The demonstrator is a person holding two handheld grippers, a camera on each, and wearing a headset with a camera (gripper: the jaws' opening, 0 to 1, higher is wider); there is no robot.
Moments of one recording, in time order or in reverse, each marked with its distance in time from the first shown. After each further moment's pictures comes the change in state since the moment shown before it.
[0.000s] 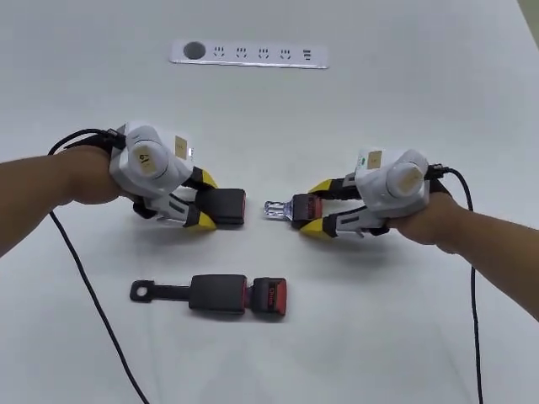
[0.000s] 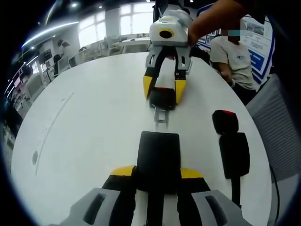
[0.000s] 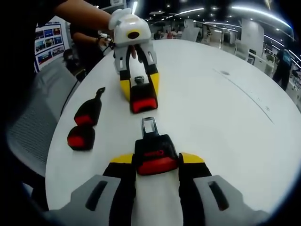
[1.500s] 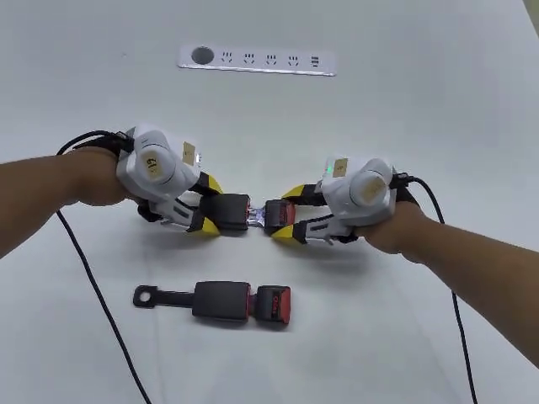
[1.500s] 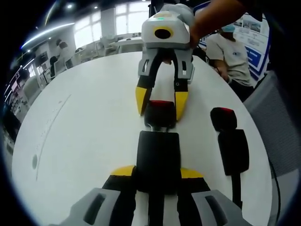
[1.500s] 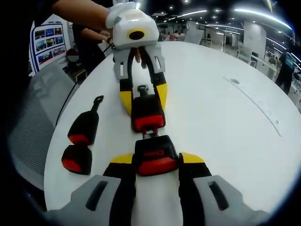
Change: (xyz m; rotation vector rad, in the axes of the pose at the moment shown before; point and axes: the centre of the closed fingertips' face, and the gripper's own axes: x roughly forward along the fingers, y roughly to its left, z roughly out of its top) left arm -0.001 0.001 -0.003 0.033 0.016 -0.023; right arm 0.036 0.011 0.031 -0.019 -0.016 0.005
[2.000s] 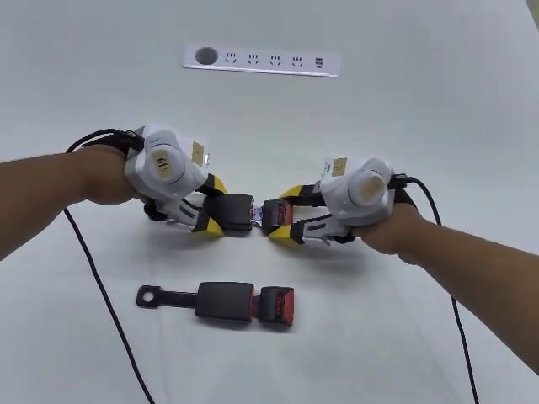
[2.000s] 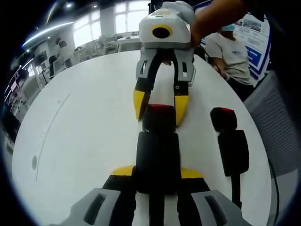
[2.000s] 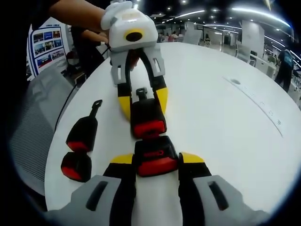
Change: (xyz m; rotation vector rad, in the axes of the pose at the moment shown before) left arm 0.001 -0.001 0.002 0.000 0.011 -0.006; right arm 0.008 0.003 0.009 0.017 -0.011 0.001
